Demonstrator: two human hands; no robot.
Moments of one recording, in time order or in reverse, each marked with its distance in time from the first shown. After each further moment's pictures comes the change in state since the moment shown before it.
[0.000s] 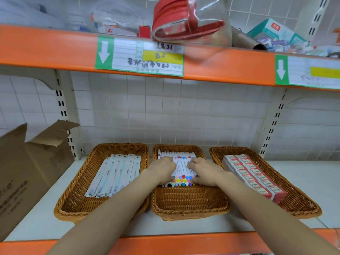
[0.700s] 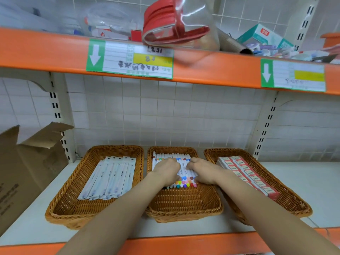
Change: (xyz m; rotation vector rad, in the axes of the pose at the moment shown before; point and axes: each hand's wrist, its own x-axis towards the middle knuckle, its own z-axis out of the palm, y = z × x) left_hand 0.010 0.028 -0.006 -0.075 0.039 -0.018; right_hand -0.003 0.015 -0.004 0.020 -0.025 0.004
